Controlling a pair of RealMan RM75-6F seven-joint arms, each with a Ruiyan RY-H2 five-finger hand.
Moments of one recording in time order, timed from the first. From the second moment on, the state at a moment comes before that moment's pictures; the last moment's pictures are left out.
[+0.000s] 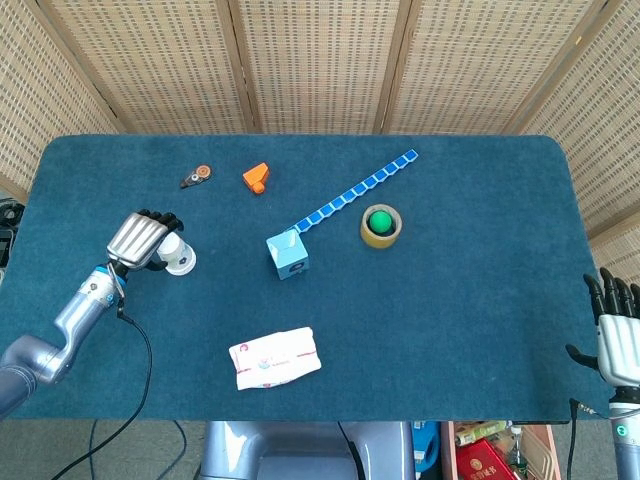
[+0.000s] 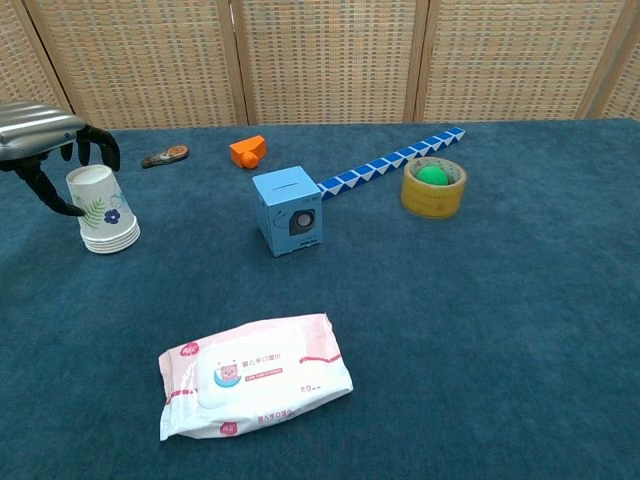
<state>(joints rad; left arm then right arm) -0.72 -1.54 -0.08 -0.76 1.57 0.95 -0.17 0.10 -1.13 0.14 -1.59 -1.29 1.42 -0.21</state>
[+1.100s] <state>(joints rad) -0.64 -1.32 -0.15 -1.24 1.46 1.05 -0.86 0.15 -1.16 0.12 -1.45 -1.45 1.42 -0.06</state>
